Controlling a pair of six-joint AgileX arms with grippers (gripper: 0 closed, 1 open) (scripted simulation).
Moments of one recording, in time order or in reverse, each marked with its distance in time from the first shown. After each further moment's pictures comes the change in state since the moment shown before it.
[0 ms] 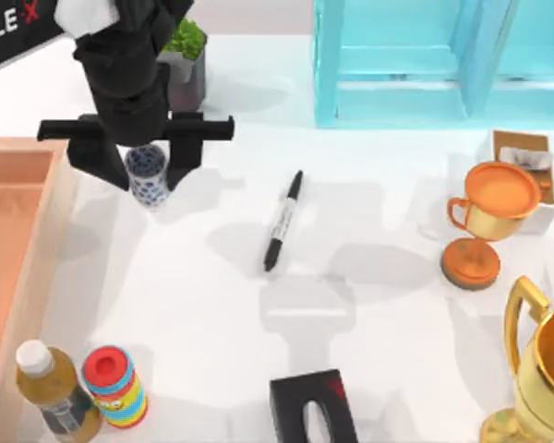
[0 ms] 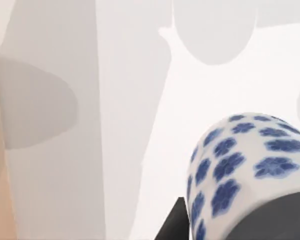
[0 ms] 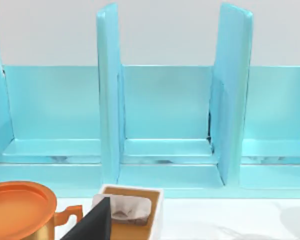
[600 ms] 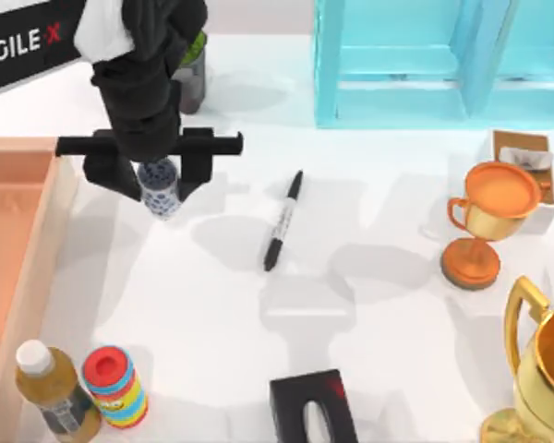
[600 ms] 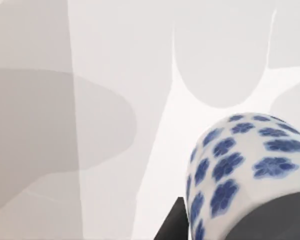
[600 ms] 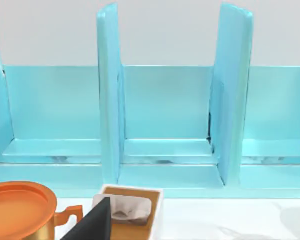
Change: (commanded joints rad) left arm -0.004 0.038 -0.064 0.114 0.000 -0.004; right arm 0.000 0.000 0.000 0.000 0.000 0.000
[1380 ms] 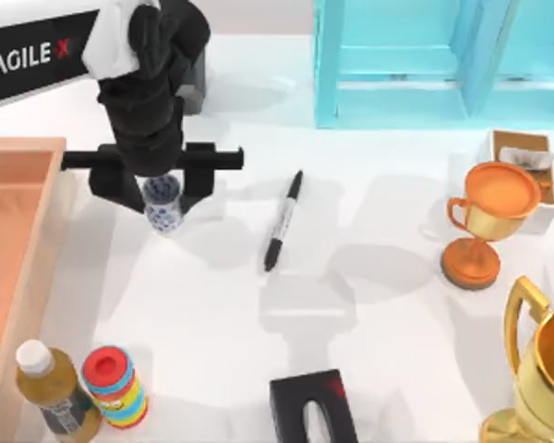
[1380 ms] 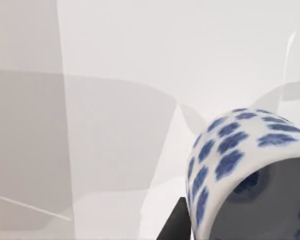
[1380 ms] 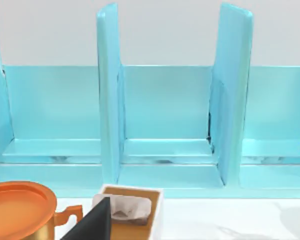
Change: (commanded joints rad) left arm 0.000 0.020 -0.042 0.054 -0.001 0.001; right arm 0.000 0.000 0.000 0.000 0.000 0.000
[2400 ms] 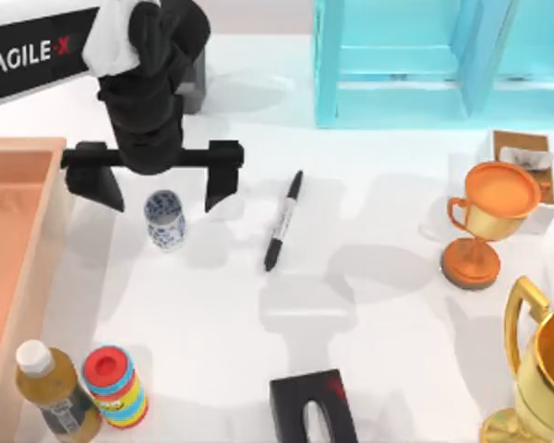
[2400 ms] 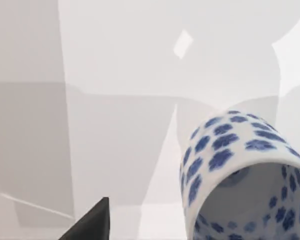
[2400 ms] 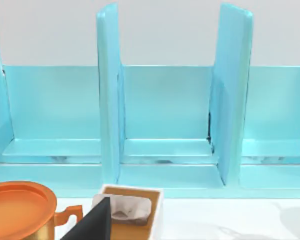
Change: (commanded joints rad) left arm 0.000 0.004 0.014 -0.013 0.000 -0.001; right arm 0.000 0.000 0.000 0.000 0.000 0.000
